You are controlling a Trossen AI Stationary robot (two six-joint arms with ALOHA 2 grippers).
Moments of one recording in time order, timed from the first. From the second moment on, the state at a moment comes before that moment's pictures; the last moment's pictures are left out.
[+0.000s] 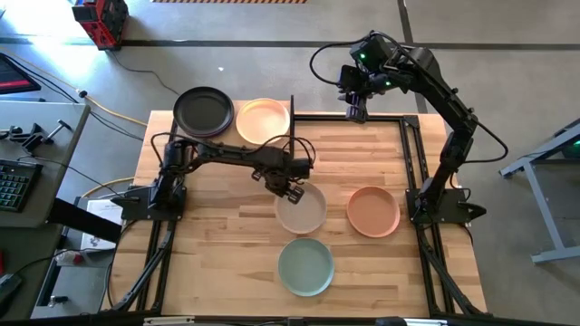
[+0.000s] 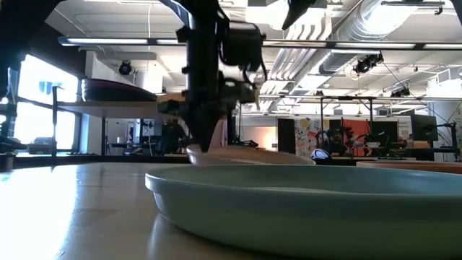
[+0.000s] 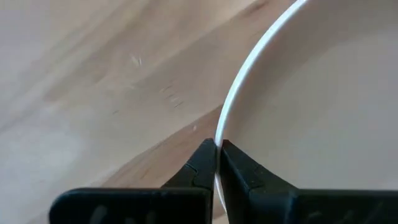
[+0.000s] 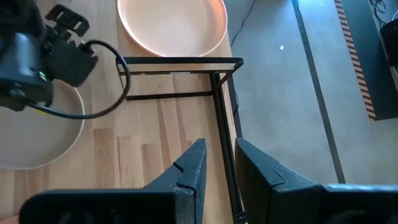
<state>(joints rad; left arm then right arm) 0.12 2.05 1.57 -1.01 0.02 -0.87 -0.56 1.75 2.31 -1.46 -0.01 -0.49</state>
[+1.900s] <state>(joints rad) 0.82 1.47 1.57 -1.11 0.00 -0.72 -0.56 1.75 2.31 -1.44 -0.01 -0.36</state>
